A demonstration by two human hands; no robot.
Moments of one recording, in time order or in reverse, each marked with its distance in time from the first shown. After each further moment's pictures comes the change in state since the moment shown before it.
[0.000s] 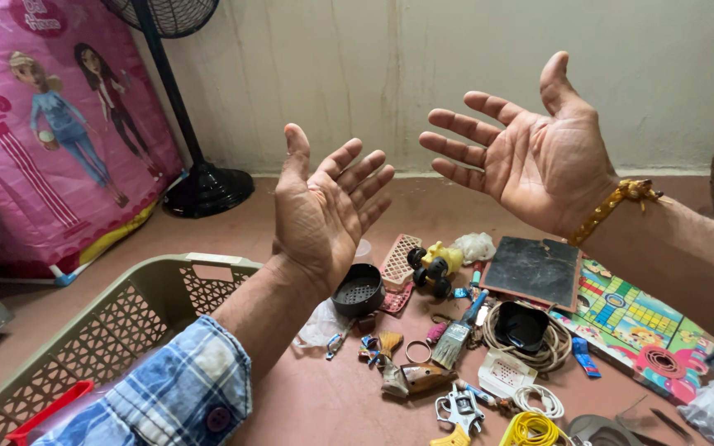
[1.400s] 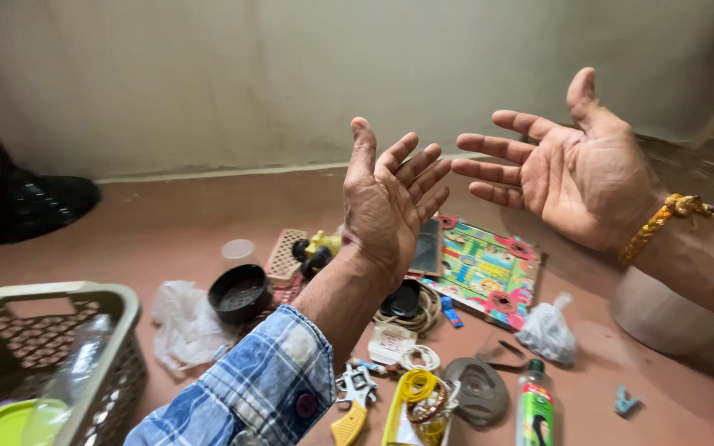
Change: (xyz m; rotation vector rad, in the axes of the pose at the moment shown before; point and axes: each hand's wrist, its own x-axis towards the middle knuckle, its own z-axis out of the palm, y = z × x) left_hand 0.028 -0.115 0.141 -0.340 -0.195 -0.193; right_hand -0.141 -0.077 -0.030 -0.344 0.407 0.015
